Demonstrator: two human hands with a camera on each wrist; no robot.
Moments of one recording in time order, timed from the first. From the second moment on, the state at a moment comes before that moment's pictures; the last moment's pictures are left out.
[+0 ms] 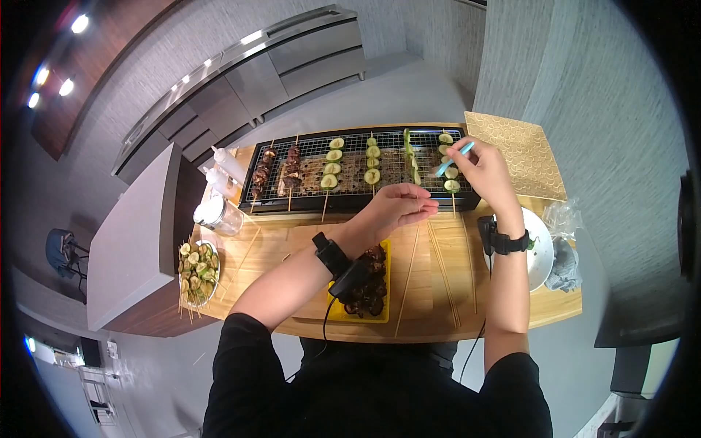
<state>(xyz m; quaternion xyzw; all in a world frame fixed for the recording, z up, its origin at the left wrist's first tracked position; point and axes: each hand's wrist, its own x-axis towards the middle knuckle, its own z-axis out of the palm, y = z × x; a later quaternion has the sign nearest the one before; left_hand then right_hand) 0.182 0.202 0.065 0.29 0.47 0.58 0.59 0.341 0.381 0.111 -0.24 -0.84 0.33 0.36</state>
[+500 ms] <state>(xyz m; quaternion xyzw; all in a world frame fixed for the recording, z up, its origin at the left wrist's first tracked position) 0.185 0.201 0.062 0.30 0.48 0.56 0.60 0.343 0.377 0.122 -0.19 -0.79 0.41 0.41</state>
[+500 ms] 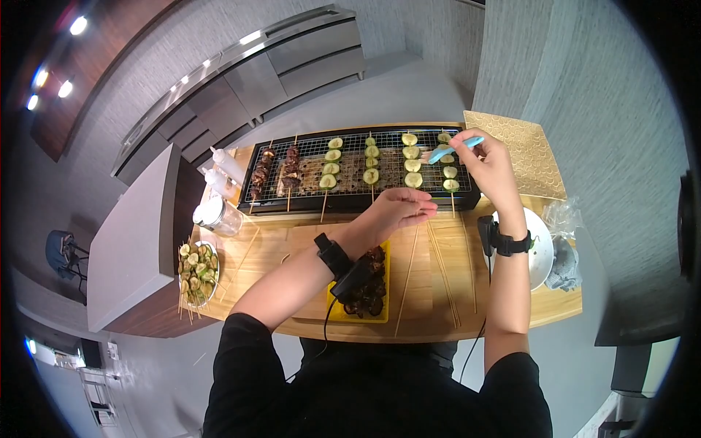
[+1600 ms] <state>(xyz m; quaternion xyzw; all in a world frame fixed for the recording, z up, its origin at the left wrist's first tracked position) 0.186 0.202 0.066 0.27 0.50 0.54 0.62 0.332 0.371 0.110 -0.16 -0.80 0.46 0.34</state>
